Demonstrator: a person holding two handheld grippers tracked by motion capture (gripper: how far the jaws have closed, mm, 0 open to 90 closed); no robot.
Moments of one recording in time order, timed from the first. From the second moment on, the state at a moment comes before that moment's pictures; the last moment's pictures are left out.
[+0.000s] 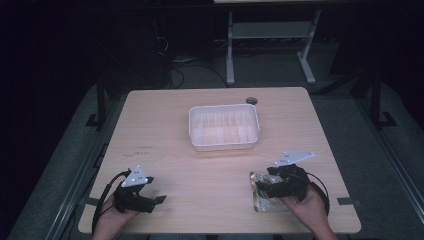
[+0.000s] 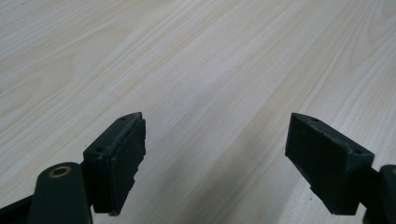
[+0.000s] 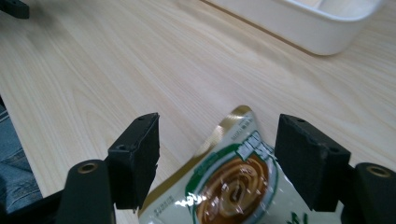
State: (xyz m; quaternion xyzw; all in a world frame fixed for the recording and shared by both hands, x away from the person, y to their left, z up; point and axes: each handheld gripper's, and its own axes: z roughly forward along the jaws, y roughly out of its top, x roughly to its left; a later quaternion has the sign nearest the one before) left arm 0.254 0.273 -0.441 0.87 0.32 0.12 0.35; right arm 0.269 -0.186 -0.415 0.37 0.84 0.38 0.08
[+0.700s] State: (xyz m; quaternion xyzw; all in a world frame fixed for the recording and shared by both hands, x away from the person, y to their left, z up) left arm 0.261 0.211 -0.423 0.89 0.25 0.10 0.36; right arm 0.257 -0.256 -0.397 0.44 0.81 0.38 0.11
